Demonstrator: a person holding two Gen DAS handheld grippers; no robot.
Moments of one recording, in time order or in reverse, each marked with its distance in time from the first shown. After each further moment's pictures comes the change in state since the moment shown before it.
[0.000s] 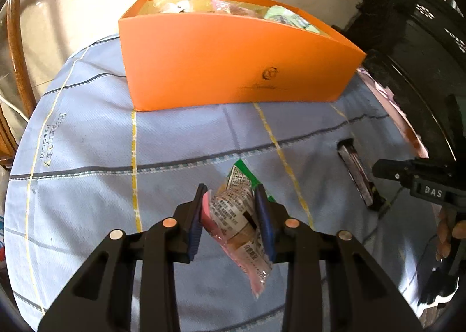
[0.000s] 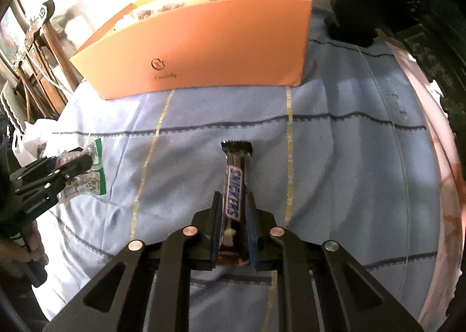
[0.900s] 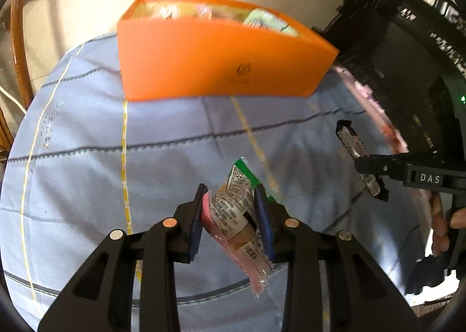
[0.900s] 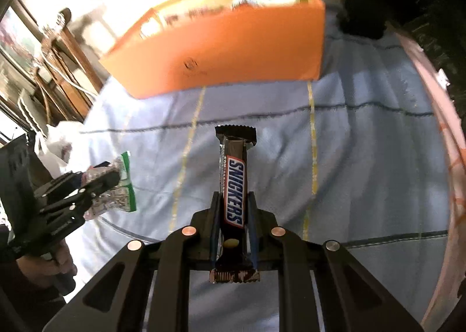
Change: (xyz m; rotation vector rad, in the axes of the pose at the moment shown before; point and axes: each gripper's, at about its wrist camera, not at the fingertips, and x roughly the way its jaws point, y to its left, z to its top) left arm -0.039 -0.007 -0.017 -0.022 -0.019 -0.085; right arm -0.020 0.023 -0.009 0.028 0.004 0.116
